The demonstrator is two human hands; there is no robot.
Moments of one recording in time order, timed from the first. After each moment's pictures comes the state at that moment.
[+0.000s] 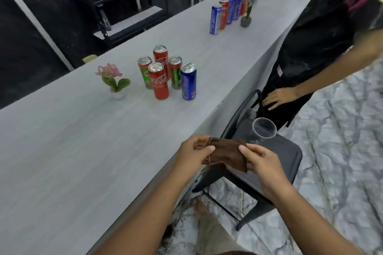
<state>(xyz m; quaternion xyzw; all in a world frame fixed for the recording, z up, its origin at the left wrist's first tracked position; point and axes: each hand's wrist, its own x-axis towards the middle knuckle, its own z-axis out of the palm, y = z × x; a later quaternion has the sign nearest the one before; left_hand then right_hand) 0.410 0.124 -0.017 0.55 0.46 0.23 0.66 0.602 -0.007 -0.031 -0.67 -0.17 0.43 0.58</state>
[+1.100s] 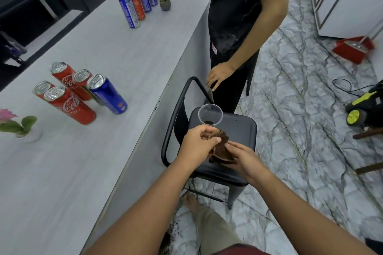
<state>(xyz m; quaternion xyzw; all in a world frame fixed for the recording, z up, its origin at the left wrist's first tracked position) 0.581 0.094 -0.049 0.74 0.34 0.09 0.57 0.695 -0.065 -0.126 -0.58 0.01 0.49 0.65</state>
